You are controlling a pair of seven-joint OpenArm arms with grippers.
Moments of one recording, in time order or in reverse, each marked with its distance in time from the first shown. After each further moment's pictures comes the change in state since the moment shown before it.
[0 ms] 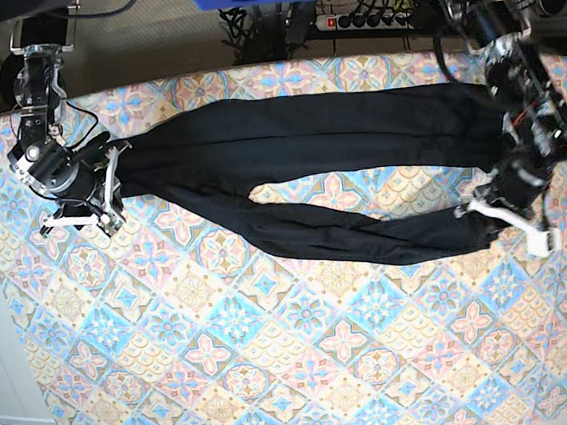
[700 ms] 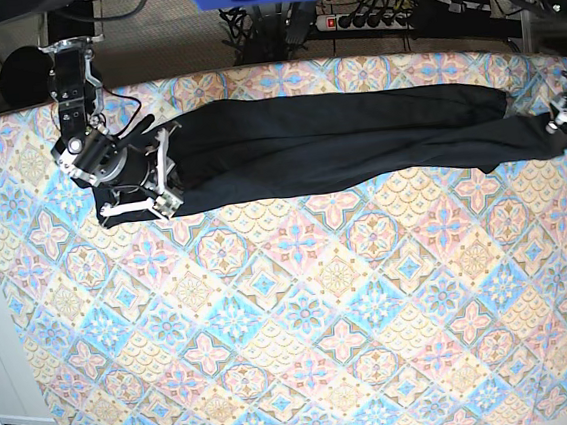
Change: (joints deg) left arm 18.8 -6.7 -22.9 -2.3 -16.6 0.3 8.7; right arm 0.1 -4.9 -10.5 -0.1 0.8 0.0 0.5
